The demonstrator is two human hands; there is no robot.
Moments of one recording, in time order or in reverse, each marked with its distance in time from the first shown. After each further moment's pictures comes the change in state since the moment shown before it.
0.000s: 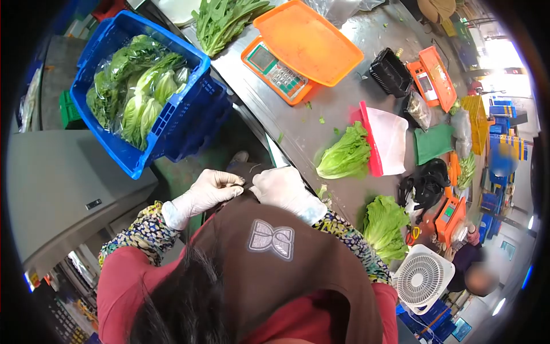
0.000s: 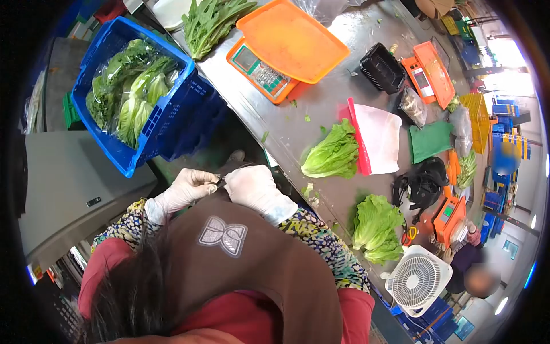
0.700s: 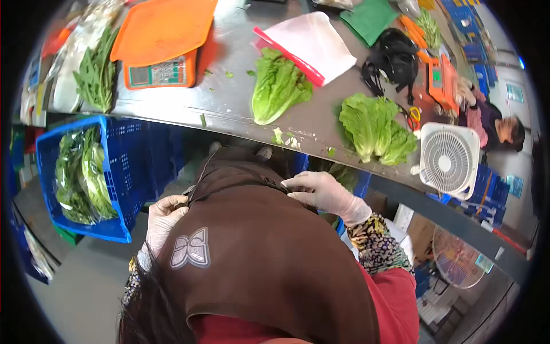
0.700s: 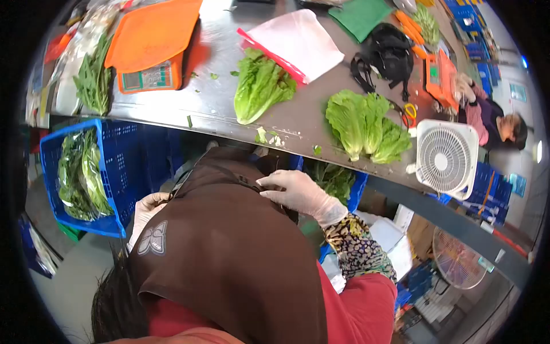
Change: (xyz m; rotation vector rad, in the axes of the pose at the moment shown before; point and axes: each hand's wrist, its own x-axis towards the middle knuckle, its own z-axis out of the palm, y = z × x) left_hand -0.006 -0.002 0.002 0.075 -0.048 -0.075; right_hand -0.223 0.037 0.057 0.838 0.331 0.491
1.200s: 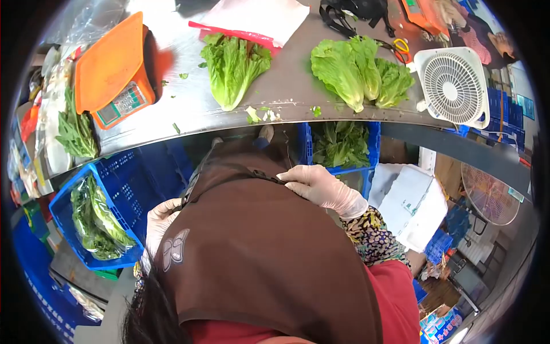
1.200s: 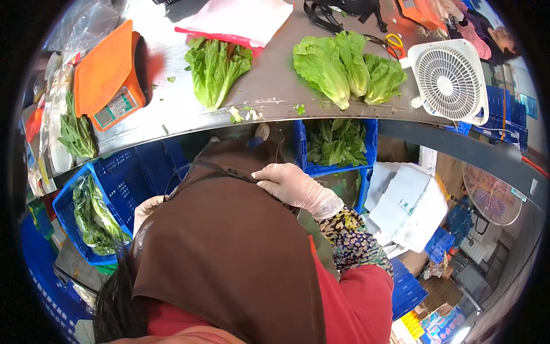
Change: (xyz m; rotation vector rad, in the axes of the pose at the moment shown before) left_hand 0.014 0.032 0.029 0.040 -0.150 -0.155; right_hand -0.058 0.036 0.058 0.218 0.292 0.049
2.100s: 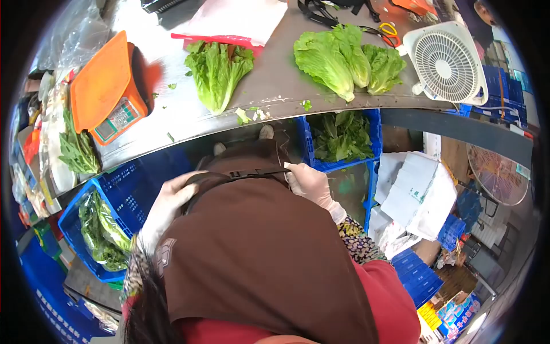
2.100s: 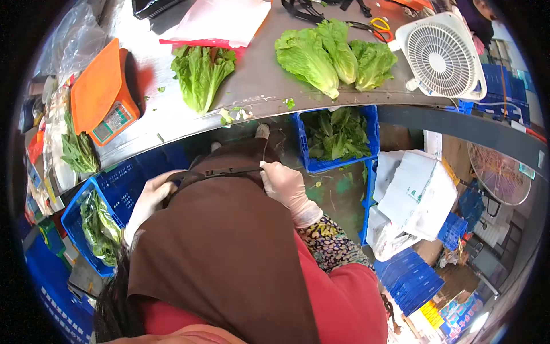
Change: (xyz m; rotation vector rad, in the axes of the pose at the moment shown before) left_hand 0.030 0.058 0.083 0.294 -0.404 -0.125; right_hand -0.014 0.030 0.051 -0.479 0.694 -0.095
